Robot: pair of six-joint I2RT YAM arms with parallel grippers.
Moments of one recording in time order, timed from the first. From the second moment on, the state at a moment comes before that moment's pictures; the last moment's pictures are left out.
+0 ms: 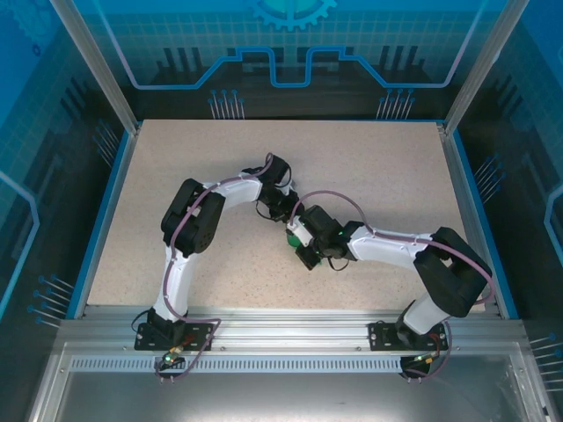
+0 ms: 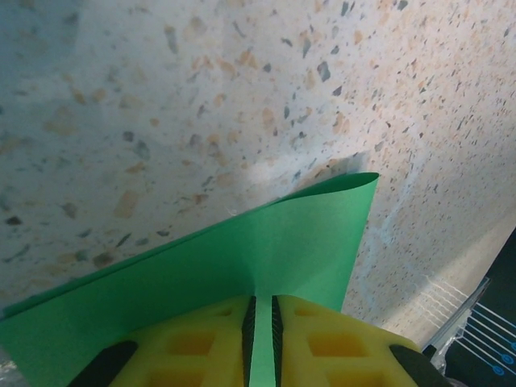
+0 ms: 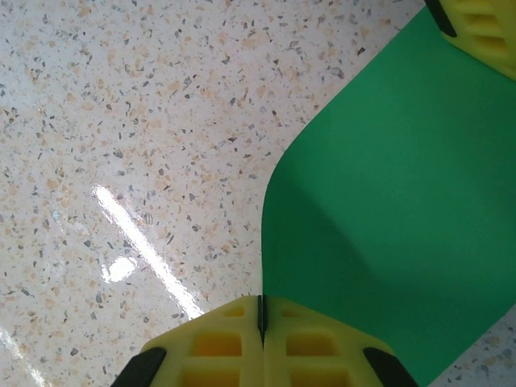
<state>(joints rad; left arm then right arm) -0.49 2.21 1.53 -0.52 0.60 -0.74 0.78 1.57 0.82 -0.32 -0.11 0.04</state>
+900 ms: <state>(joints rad) -0.50 2.23 1.56 -0.55 0.59 -0.71 0.65 1.64 0.86 -0.35 -0.15 0.13</state>
